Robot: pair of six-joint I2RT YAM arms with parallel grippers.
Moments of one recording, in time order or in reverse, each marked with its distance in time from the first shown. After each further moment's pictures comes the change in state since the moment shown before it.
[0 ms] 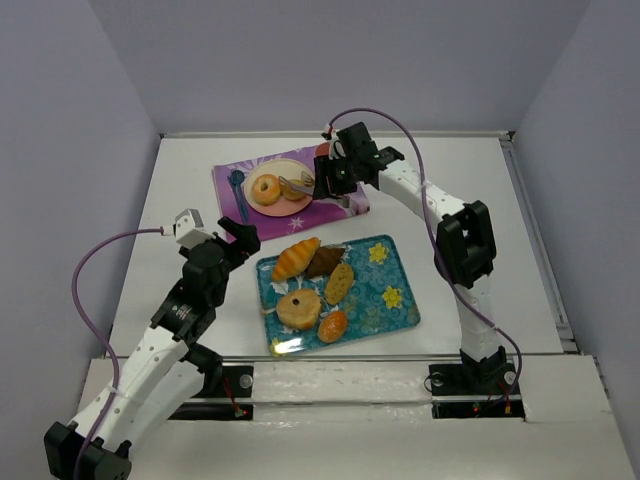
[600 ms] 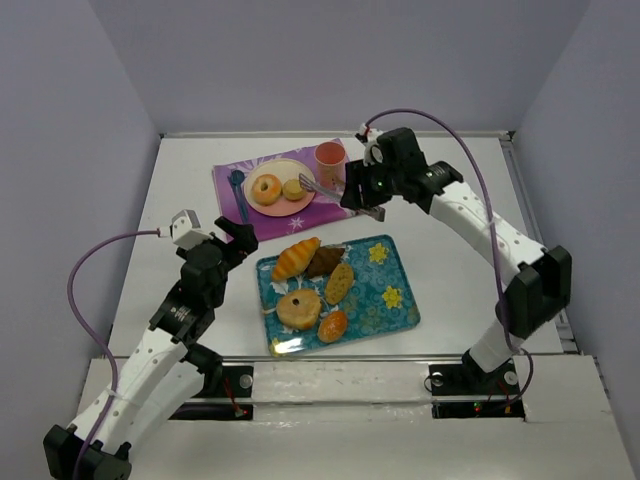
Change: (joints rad) left arm 0.000 -0.017 0.000 0.000 -0.027 0.000; right arm 0.000 -0.450 -0.330 -0.028 0.052 -0.027
